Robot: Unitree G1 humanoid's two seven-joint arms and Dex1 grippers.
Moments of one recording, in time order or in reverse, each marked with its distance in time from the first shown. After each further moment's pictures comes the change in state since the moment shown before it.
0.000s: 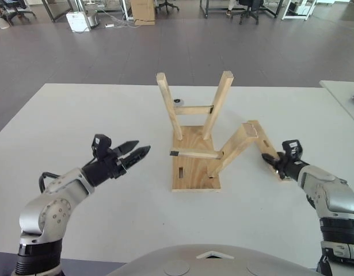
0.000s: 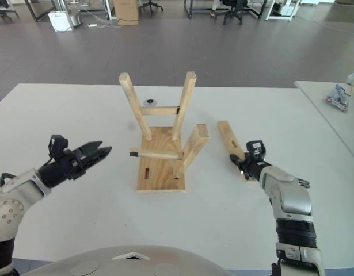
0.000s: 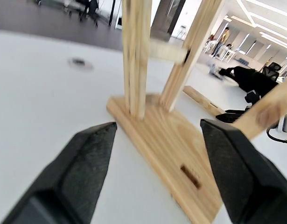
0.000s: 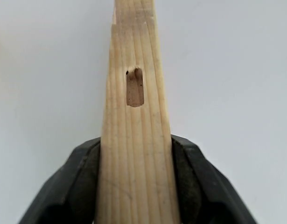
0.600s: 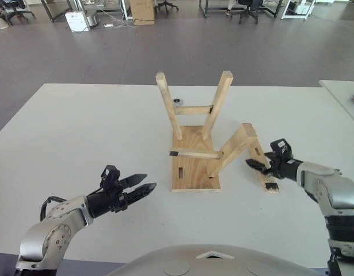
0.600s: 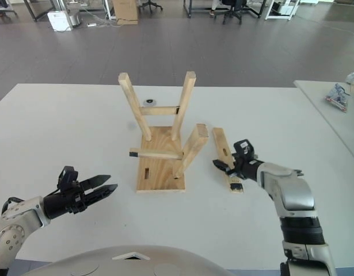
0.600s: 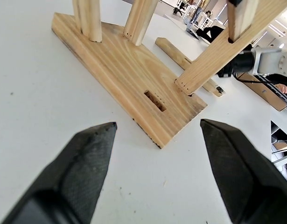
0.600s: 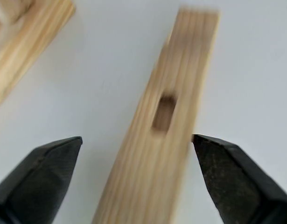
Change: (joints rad) left arm 0.318 0.012 -0.150 -0.015 0.162 -0.118 -0.201; right arm 0.111 -0.060 0.183 -0.199 -0.006 0.239 0.127
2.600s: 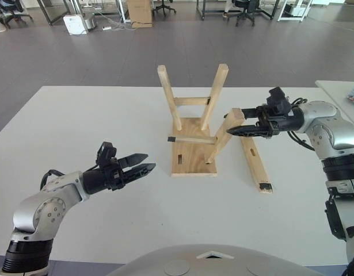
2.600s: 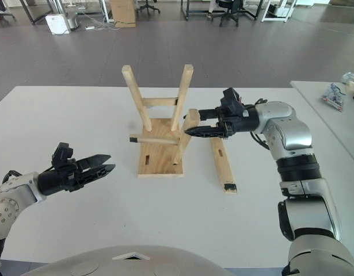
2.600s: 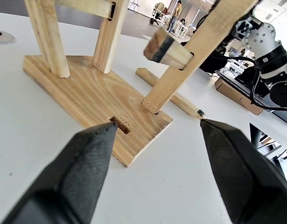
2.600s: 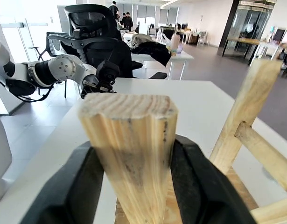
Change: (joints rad) left arm -0.214 0.072 0.042 0.047 -0.131 0.116 -0.042; right arm -0.581 -0.144 0.236 0.432 0.292 -0.561 0.977
